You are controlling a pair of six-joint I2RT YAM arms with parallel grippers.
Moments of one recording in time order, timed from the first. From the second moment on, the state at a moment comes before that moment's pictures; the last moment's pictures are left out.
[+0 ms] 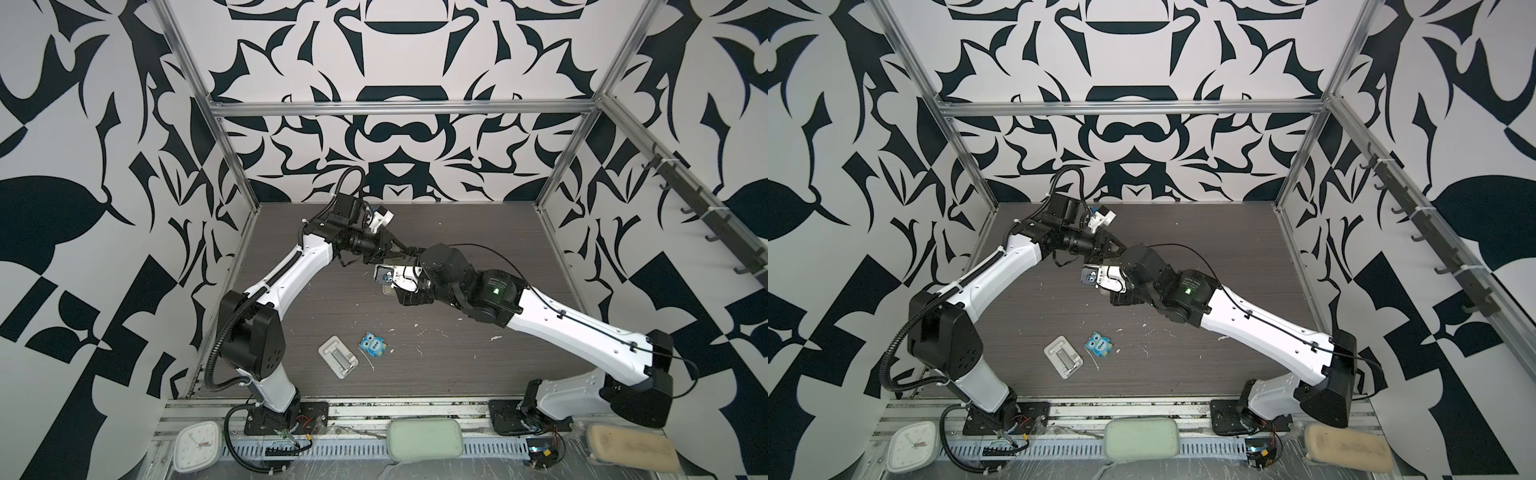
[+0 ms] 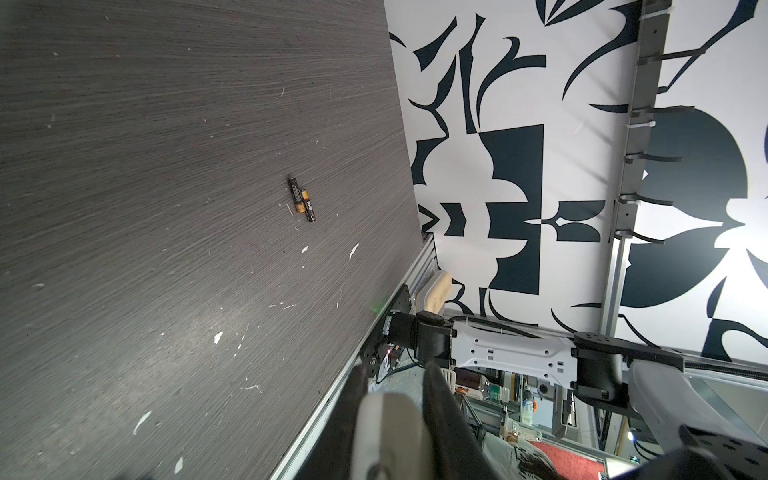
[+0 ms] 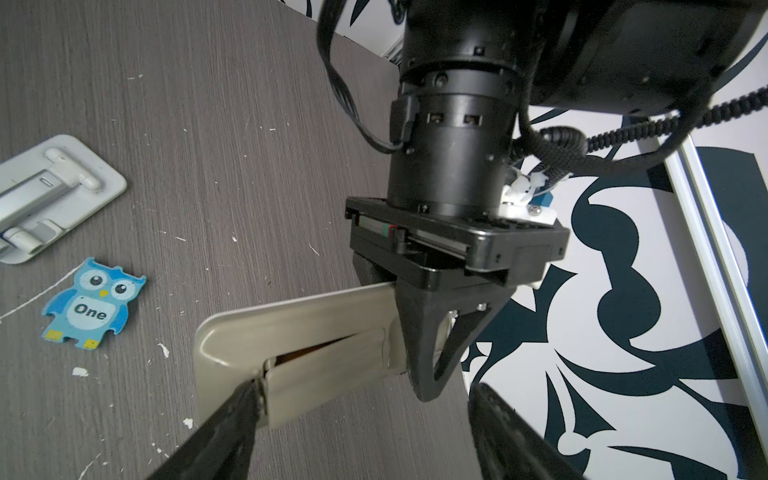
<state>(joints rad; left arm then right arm) -0.46 1.68 1.49 -0.64 0.96 -0.59 1.00 1.36 1.36 -0.58 0.24 -0.71</state>
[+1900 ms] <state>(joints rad) -0.46 1.68 1.49 -0.65 0.96 -0.59 0.99 1.34 1.36 -0.59 0.22 -0.71</state>
